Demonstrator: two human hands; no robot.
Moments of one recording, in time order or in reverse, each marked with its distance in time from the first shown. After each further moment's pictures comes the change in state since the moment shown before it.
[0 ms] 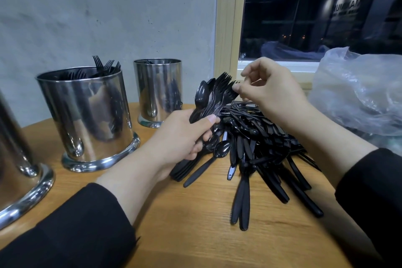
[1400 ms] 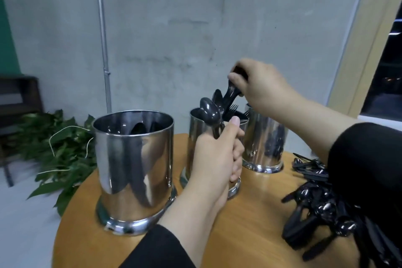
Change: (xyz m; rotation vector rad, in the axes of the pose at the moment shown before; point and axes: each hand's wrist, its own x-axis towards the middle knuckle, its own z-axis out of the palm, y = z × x) left_hand -0.046 0.023 -0.104 -0.425 0.576 0.232; right_hand 0.112 -0.164 0.178 -0.340 -0.247 -0.452
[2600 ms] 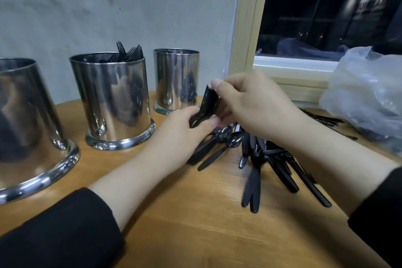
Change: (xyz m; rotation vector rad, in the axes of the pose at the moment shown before) left_hand -0.047 -0.056 0.060 0.819 -0.448 0.101; right_hand -0.207 0.041 -0.070 0.268 -0.116 0.459
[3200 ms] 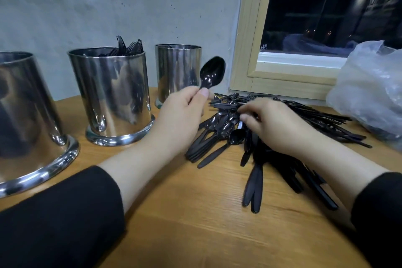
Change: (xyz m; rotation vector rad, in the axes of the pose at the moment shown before) left_hand 0.023 -0.006 0.007 -0.148 0.176 0.031; right_hand 0.000 0.091 0.000 -0.439 -0.039 -0.039
